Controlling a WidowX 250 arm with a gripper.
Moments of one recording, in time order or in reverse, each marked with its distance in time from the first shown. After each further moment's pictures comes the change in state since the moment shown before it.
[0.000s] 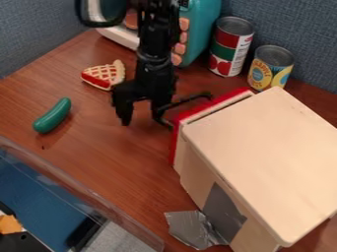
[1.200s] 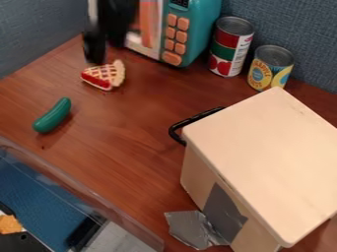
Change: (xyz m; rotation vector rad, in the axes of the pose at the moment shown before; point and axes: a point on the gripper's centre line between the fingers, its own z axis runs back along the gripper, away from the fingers) arm -0.135 -0.043 0.073 0.134 0.095 0.743
